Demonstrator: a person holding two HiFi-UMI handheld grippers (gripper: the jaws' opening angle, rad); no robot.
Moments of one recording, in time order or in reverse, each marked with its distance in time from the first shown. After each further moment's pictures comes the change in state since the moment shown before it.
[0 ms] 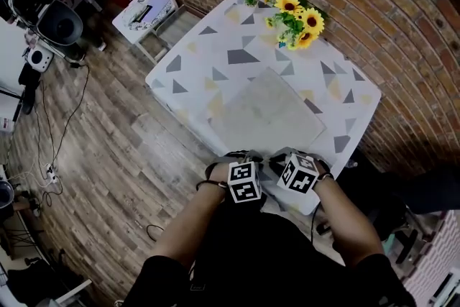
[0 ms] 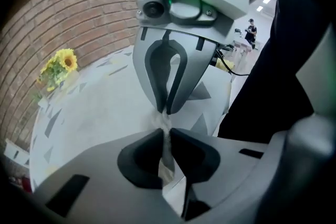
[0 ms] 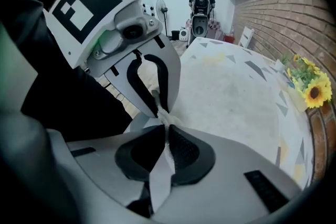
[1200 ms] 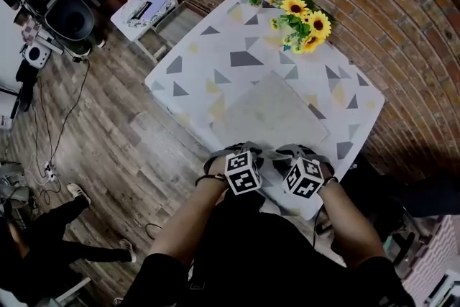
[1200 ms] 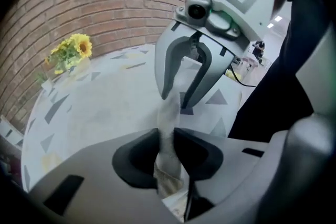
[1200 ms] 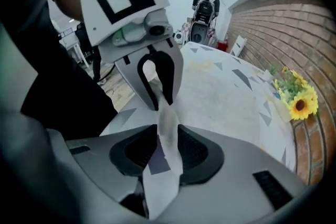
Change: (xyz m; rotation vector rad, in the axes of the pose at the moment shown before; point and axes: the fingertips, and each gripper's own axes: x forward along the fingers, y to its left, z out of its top) left arm -0.004 0.046 -0.007 -0.146 -0.039 -0.017; right arm -0.007 -0.038 0.008 -0.050 -0.015 -0.134
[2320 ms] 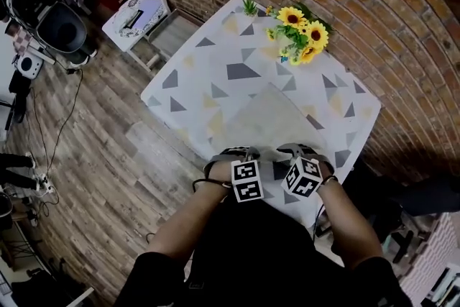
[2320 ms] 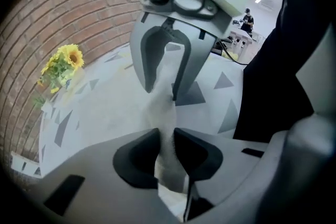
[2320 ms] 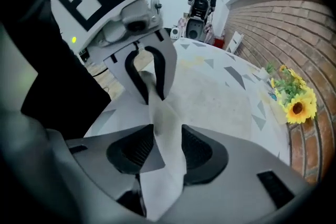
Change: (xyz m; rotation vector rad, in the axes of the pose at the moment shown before) left arm 0.000 0.027 -0.003 0.196 0.105 0.024; right arm 0.008 -0.038 0.006 0.016 0.048 -0.026
